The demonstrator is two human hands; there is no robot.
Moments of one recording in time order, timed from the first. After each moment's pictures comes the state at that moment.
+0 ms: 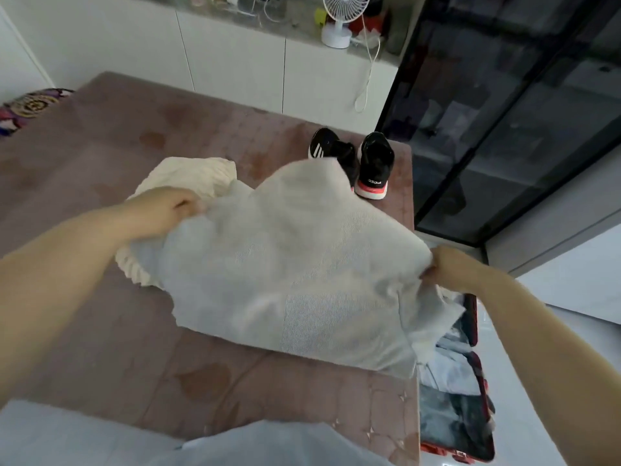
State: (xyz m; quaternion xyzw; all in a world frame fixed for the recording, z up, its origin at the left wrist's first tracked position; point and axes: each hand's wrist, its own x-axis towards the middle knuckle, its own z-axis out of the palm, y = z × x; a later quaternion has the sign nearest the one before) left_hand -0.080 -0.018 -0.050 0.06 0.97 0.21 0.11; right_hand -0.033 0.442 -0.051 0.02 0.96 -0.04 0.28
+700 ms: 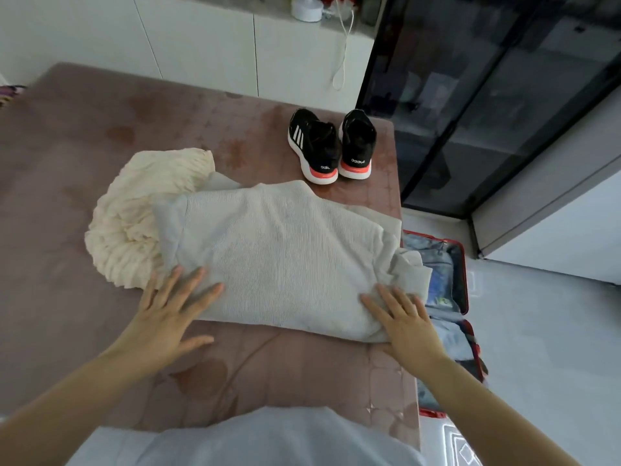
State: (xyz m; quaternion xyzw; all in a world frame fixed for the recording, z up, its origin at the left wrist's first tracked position) left_hand 0.041 0.004 -0.140 0.26 0.96 -0.03 0.06; right_hand 0.075 0.413 -0.150 -0.12 0.98 0.04 0.13
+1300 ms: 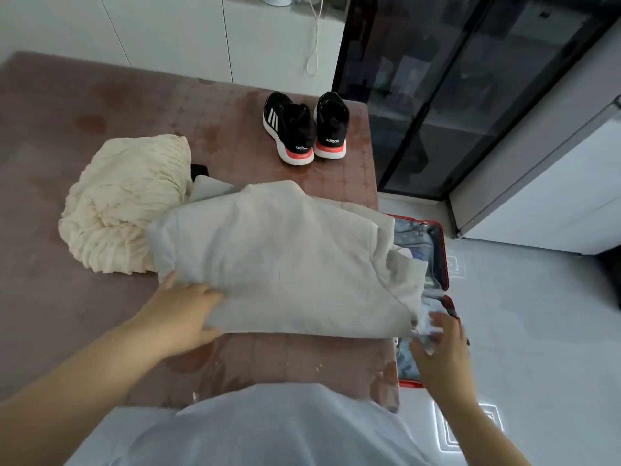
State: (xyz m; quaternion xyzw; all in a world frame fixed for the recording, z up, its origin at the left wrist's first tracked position) left_hand 0.062 0.066 -0.092 0.26 0.94 -0.08 0.21; right_hand 0.186 0.424 -0.133 0.30 0.90 -0.33 0.00
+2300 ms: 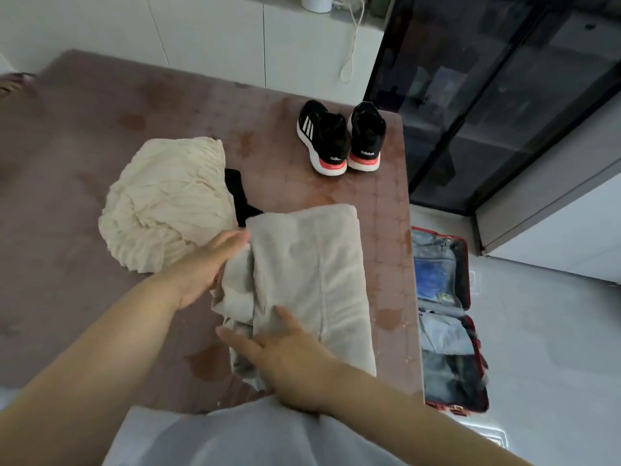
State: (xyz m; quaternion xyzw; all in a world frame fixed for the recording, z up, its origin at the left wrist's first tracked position) left_hand 0.008 0.078 -0.067 -0.09 0.70 0.63 0.32; right_hand 0.107 0.238 -0.075 -0.40 0.90 -0.10 0.15
